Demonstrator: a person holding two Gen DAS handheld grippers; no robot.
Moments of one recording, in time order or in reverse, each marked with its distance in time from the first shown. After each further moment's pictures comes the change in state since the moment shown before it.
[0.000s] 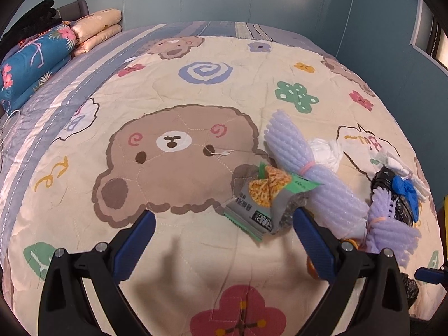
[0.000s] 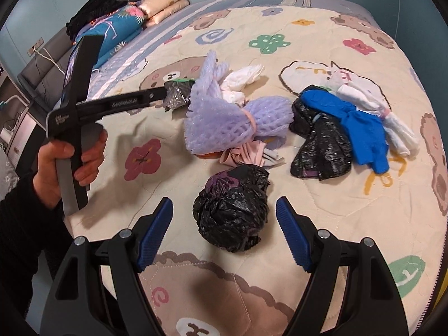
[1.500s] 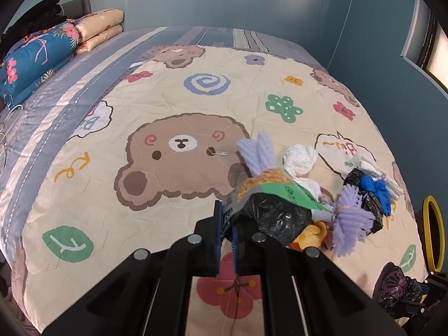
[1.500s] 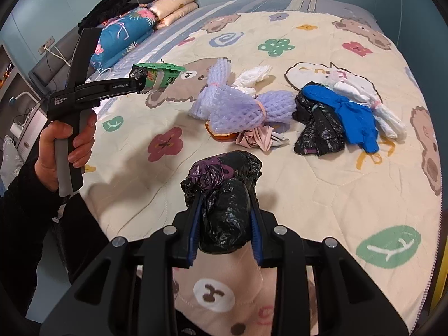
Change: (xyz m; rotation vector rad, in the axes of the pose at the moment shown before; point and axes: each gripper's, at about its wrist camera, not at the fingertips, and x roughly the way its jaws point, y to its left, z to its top) left arm -0.068 0.013 -0.007 -0.036 -0.017 -0.051; right arm -0.057 0.009 -0.032 0.000 -0.026 0.047
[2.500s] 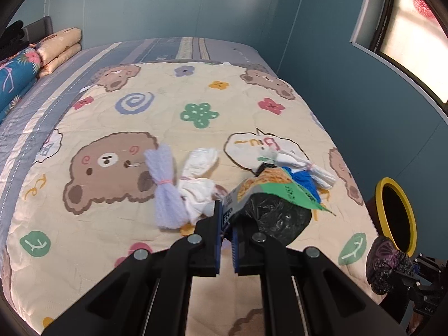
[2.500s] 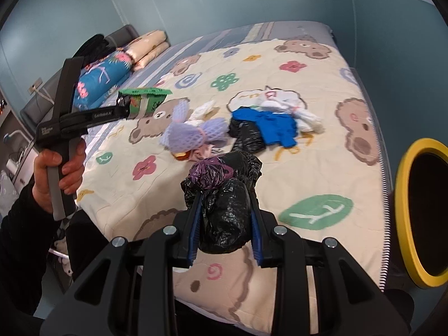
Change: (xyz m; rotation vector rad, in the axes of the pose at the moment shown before) left arm -0.049 -0.122 -0.008 0.123 -0.015 -0.171; right arm -0.108 -0.068 -0.050 0.143 -0.192 -0.077
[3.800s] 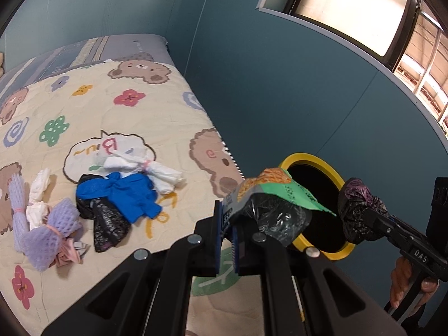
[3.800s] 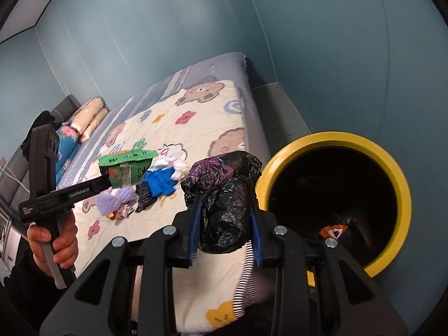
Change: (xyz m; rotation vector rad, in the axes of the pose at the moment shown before) left arm 0.045 -0.222 -0.001 0.187 0.068 -0.321; right arm -0.115 -0.169 -0.014 0.298 -0.236 -0.217
